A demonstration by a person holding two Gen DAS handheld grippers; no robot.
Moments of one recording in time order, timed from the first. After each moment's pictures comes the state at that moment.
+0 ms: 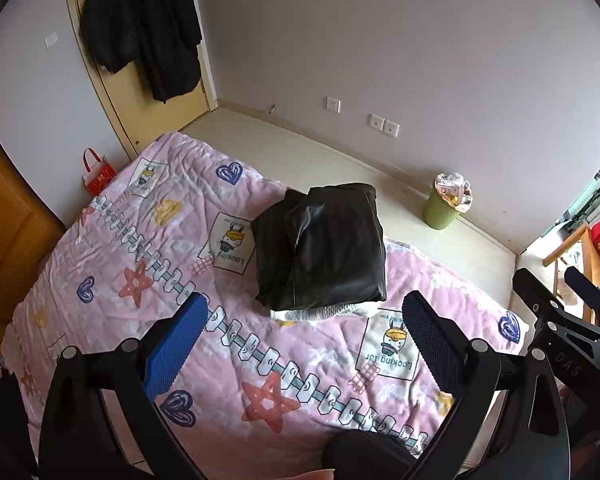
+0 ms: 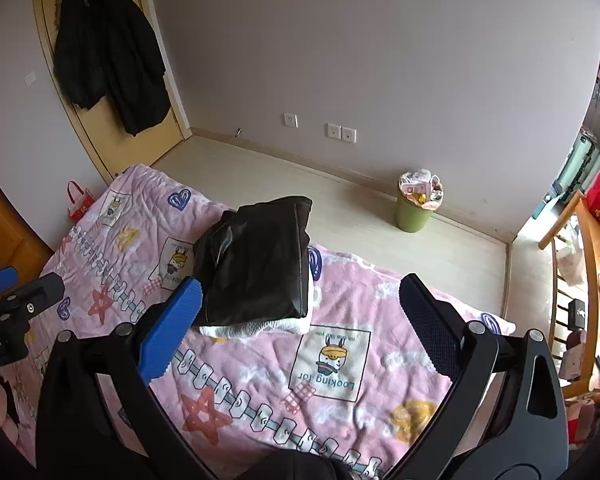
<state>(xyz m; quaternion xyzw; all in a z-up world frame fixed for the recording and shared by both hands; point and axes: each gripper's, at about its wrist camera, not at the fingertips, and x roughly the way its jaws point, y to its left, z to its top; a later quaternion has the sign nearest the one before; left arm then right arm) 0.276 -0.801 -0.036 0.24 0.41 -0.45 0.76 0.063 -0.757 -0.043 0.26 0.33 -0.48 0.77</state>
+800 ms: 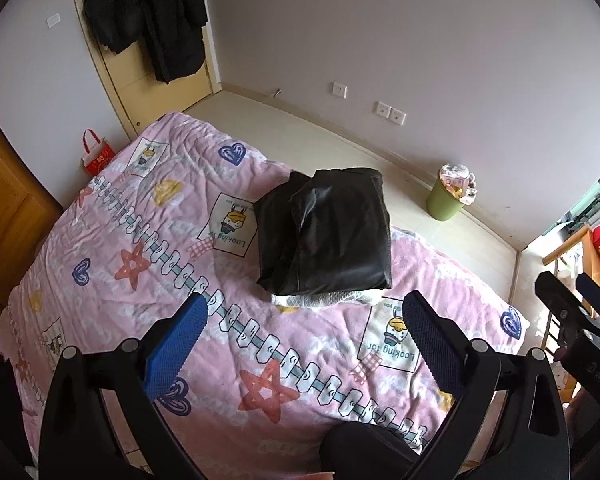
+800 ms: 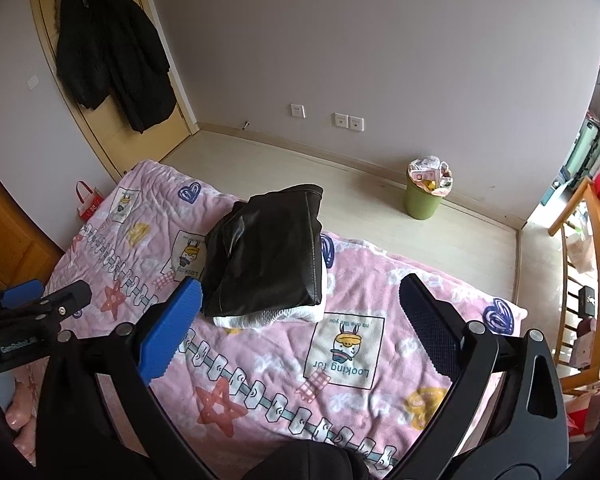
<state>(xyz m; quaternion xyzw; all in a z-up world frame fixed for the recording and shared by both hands) 0.290 -0.795 -0.061 0.24 0.43 -0.43 0.75 0.064 -0.748 -0.048 0.28 0.32 -0.47 0.77</state>
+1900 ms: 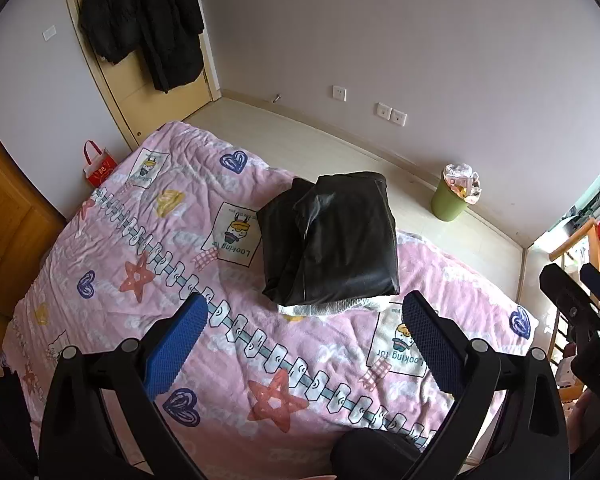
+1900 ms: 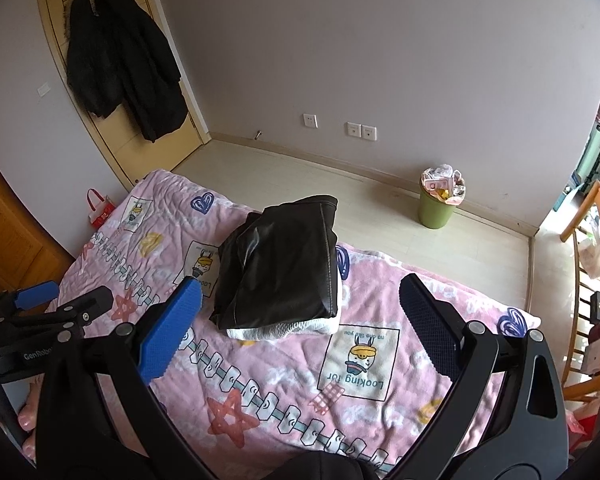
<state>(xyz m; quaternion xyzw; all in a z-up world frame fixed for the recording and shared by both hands) 0.298 -0.806 -0.063 0.25 0.42 -0.44 0.76 0.082 -0.753 -0.046 0.28 0.31 -0.45 0.79</state>
